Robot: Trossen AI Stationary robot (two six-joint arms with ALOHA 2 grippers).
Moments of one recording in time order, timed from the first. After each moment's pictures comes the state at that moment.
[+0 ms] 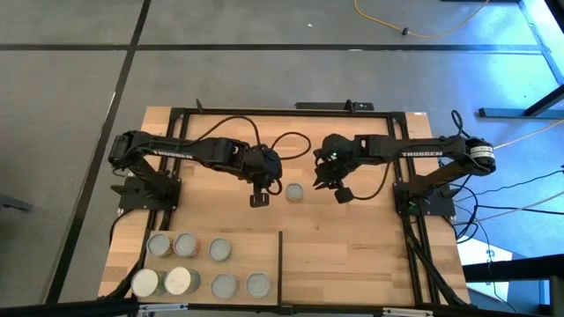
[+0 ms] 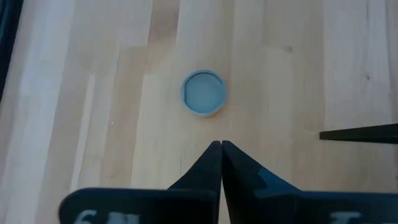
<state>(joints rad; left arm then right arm) -0.04 1.61 1.51 -0.88 -0.11 -0.09 -0.14 1.41 1.03 -0.57 -0.36 -0.45</state>
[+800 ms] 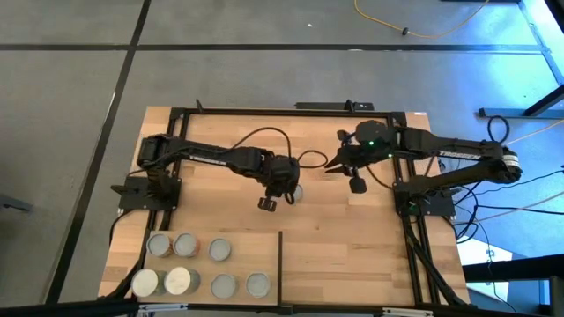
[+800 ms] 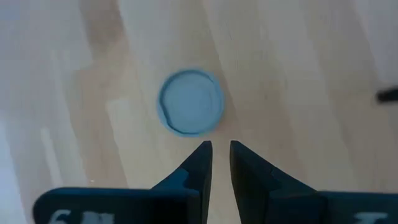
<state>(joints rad) 0.01 1.85 1.51 -0.75 -0.01 0.29 -0.15 1.12 1.03 -0.58 -0.24 -0.29</state>
